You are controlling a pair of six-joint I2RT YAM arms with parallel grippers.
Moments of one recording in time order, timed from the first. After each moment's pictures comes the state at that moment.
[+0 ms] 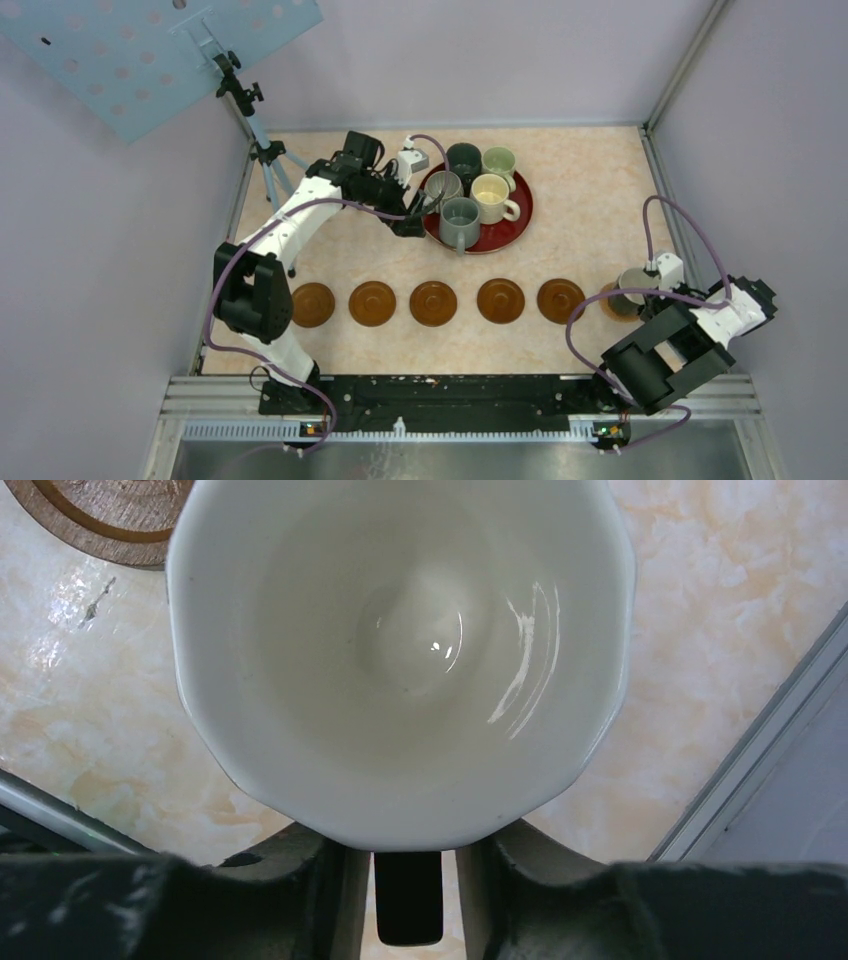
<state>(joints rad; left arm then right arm) -0.36 1.70 1.46 -0.73 0.66 0.34 -1.05 1.21 0.73 -1.08 -0.71 -1.66</state>
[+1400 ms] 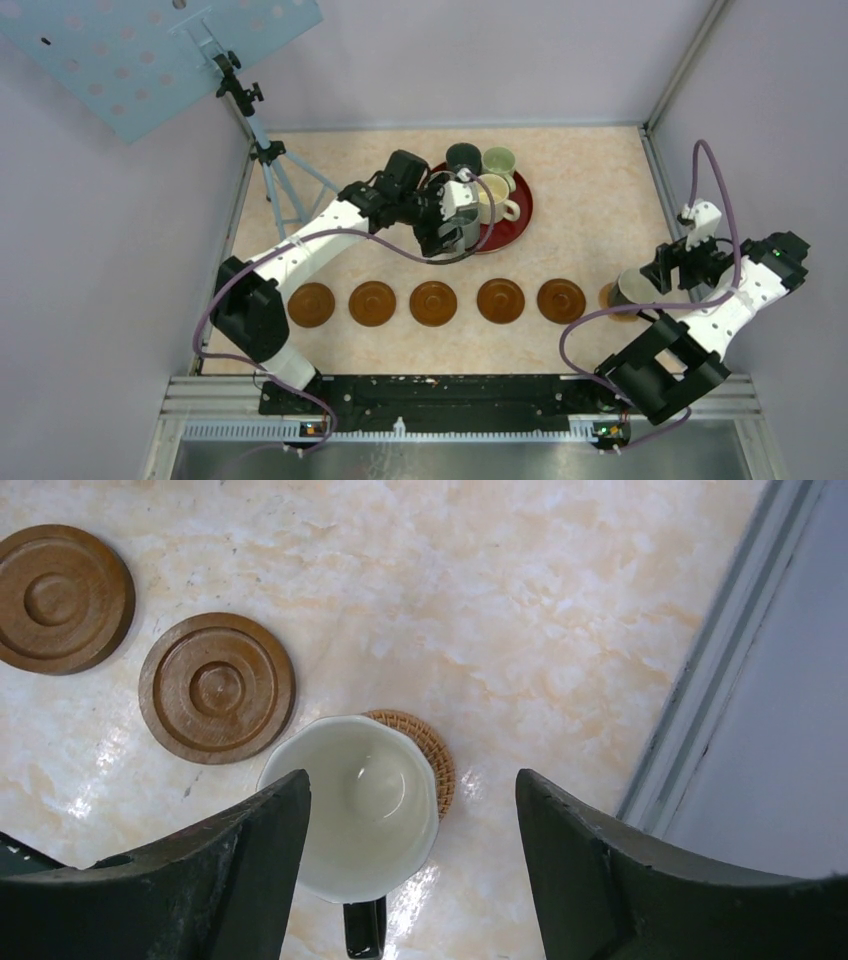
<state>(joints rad) -0.64 1.62 1.38 -0.55 0.45 0.48 -0.93 1.17 1.05 -1.19 -0.92 -1.31</state>
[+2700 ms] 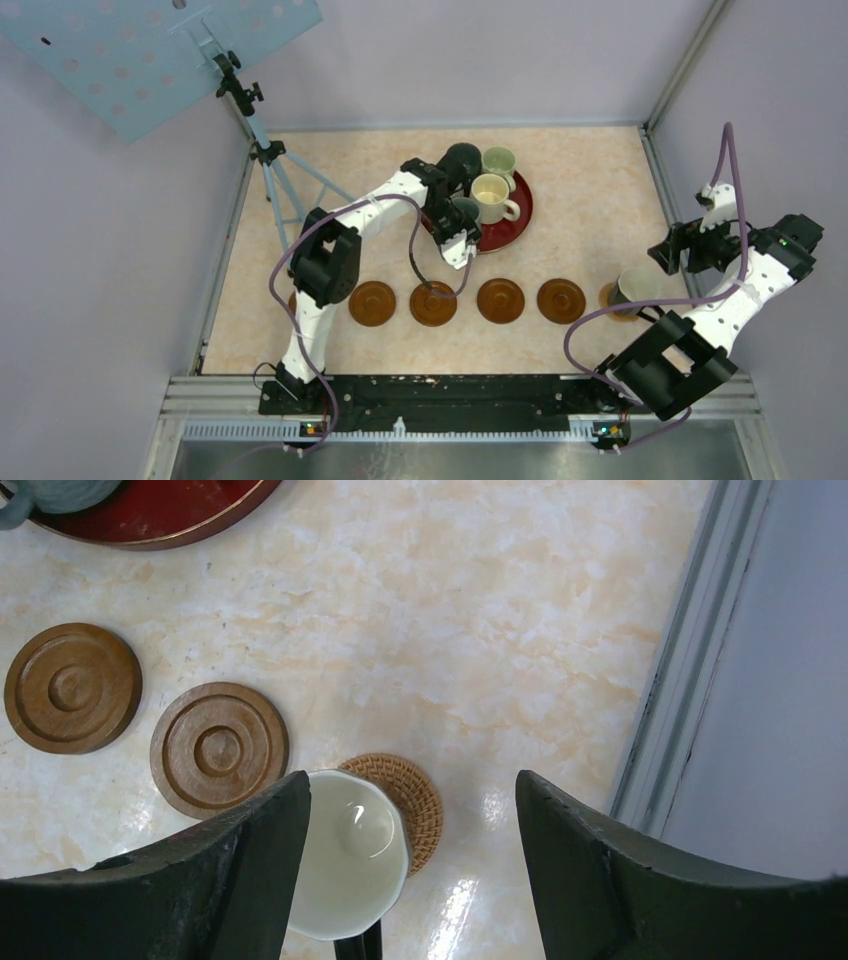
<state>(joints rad) -0.66 2.13 1.84 -1.11 0.61 2.07 -0.90 1.22 1.14 -1.08 -0.95 -1.05</state>
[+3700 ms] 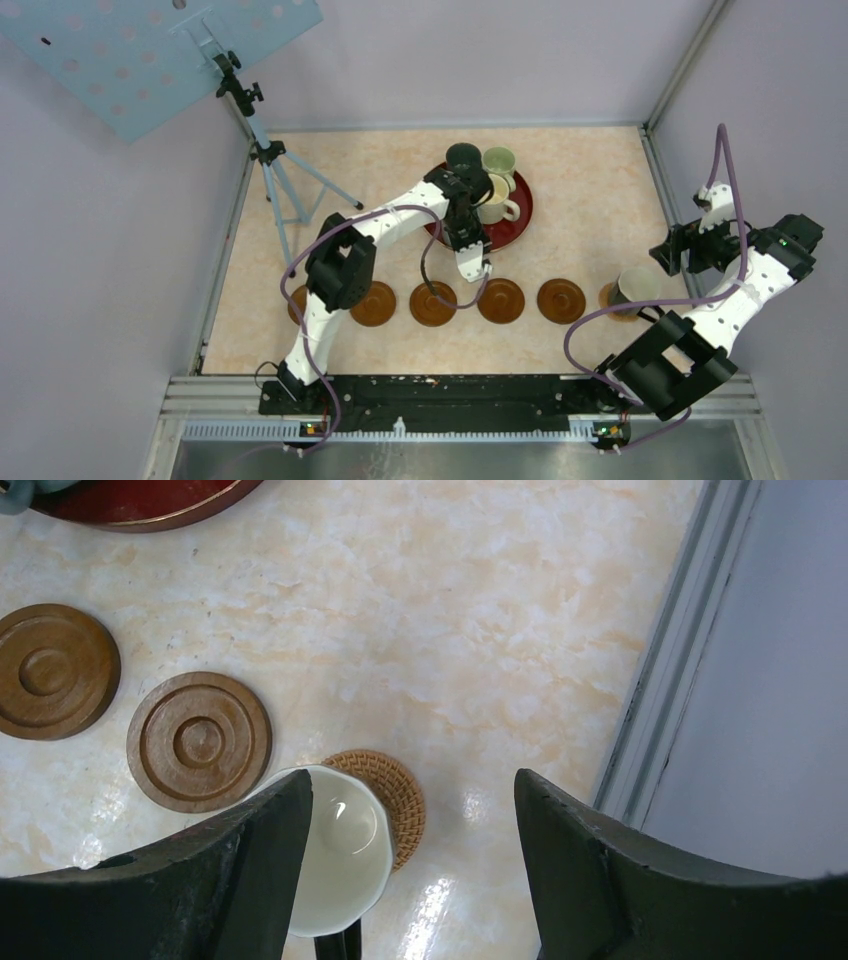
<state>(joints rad) -0.77 2.19 1.90 -1.05 0.35 2.08 -0.90 1.22 1.14 -1.08 -0.94 -1.11</state>
